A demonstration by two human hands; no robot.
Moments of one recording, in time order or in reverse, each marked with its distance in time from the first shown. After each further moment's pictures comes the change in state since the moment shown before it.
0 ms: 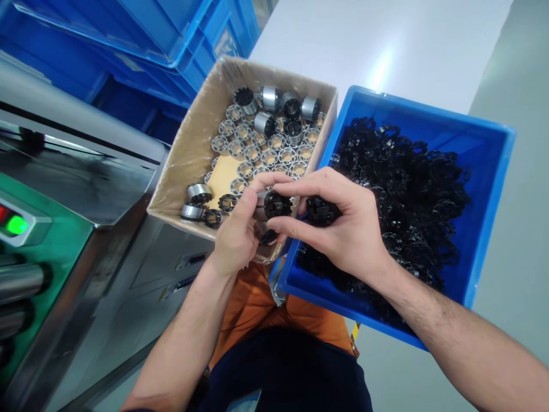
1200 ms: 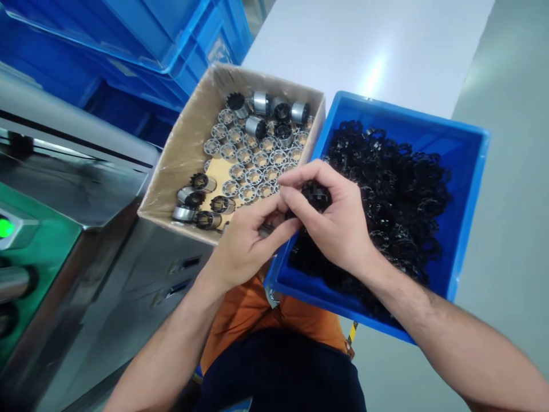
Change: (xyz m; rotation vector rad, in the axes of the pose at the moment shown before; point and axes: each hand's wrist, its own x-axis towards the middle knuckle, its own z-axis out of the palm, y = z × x) left_hand -0.001 0.028 0.021 0.571 -0.034 0.105; right_hand 0.005 0.007 0.001 0.016 0.127 0.135
